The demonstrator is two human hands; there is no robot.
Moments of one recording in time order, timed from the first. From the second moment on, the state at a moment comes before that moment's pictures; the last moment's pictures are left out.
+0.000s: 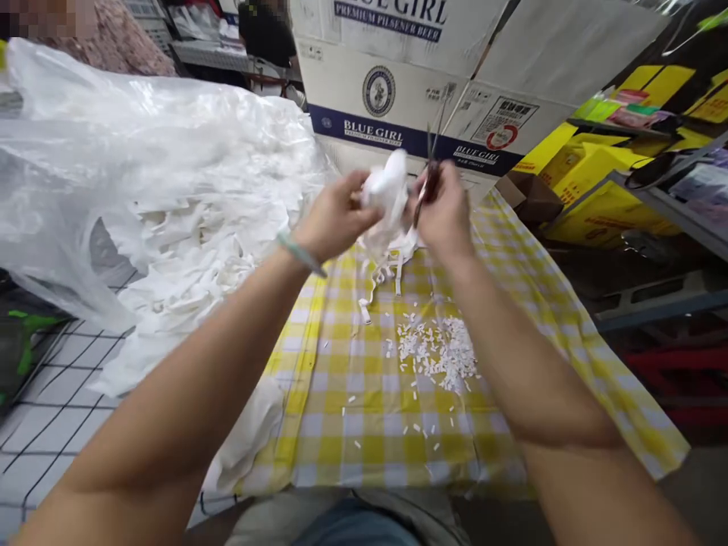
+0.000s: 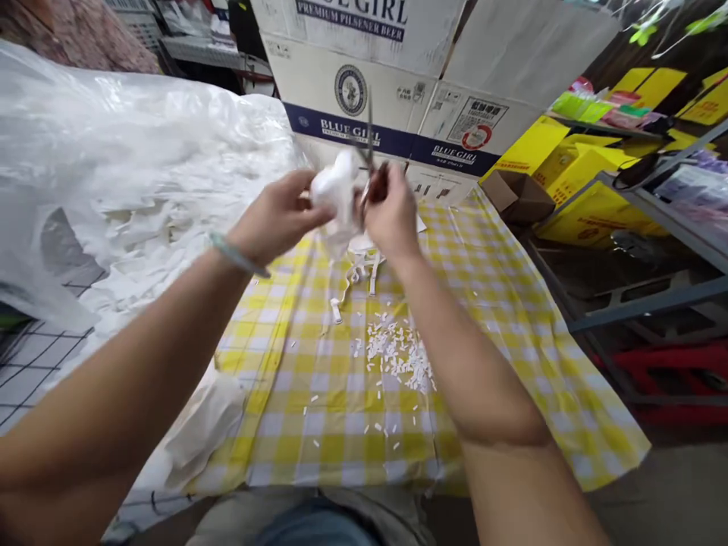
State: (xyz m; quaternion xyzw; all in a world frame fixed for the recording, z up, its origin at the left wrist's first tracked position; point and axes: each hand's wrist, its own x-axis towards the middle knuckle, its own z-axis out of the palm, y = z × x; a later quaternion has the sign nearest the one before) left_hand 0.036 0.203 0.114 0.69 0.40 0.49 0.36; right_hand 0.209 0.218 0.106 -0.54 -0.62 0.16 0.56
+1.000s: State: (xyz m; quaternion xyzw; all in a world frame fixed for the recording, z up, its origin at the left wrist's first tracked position) left_hand -0.142 0.124 -0.014 0.73 0.61 0.30 0.08; right_hand 0.162 0.106 0.001 -0.59 -0.64 0.36 0.33
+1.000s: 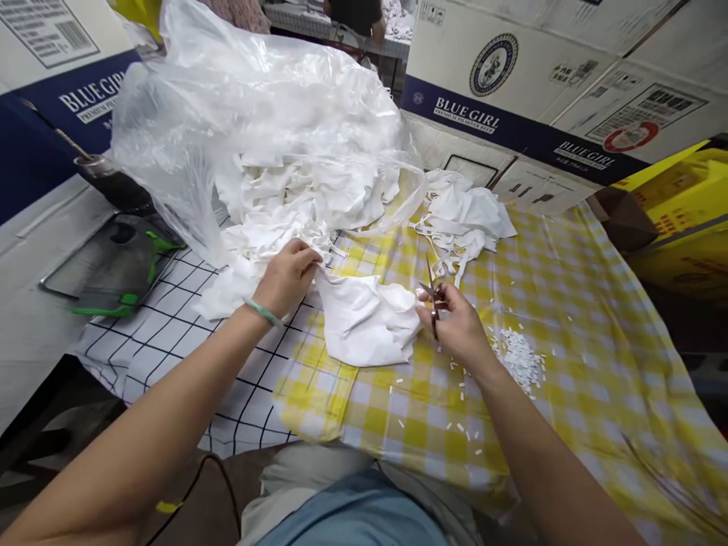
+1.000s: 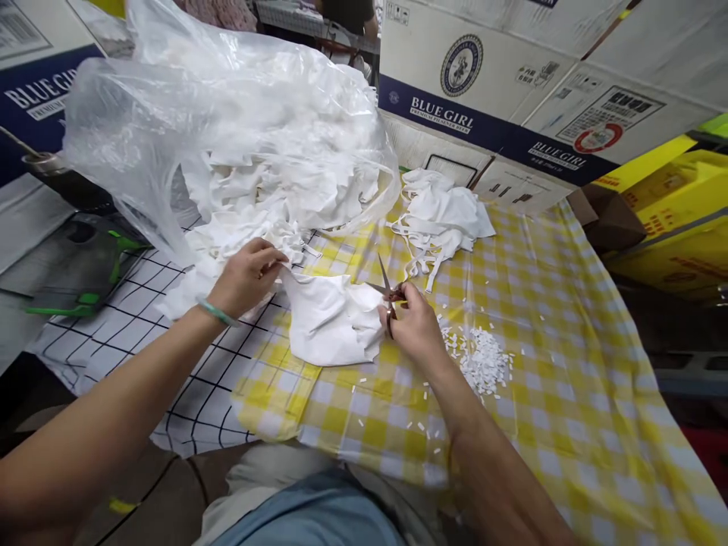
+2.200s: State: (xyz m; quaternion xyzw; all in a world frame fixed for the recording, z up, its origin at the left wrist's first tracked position) left_hand -0.106 -0.009 0.041 0.28 0.38 0.48 0.74; right_hand 0.100 0.081 0.021 -0.37 -0.66 0.43 0.49
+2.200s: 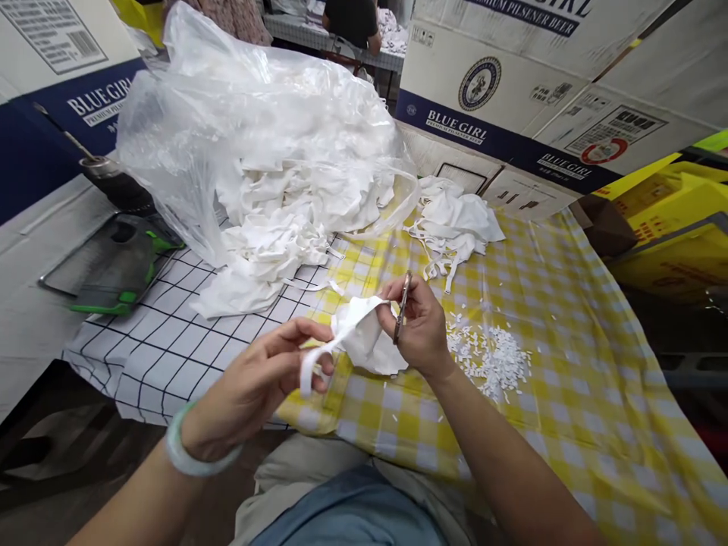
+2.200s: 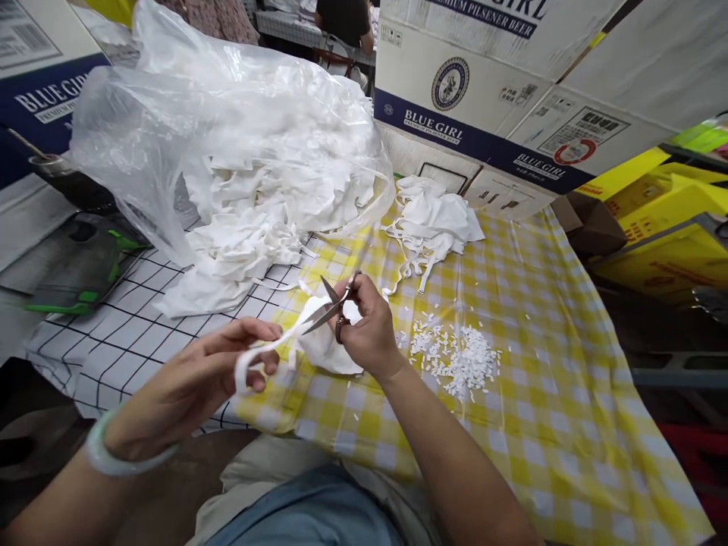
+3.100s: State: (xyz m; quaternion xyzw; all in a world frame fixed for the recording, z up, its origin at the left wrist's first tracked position) left_hand -0.016 0.013 0.027 0.42 0.41 0.54 0.61; right_hand 0.146 0.009 0.007 -0.50 -0.67 0.43 0.34
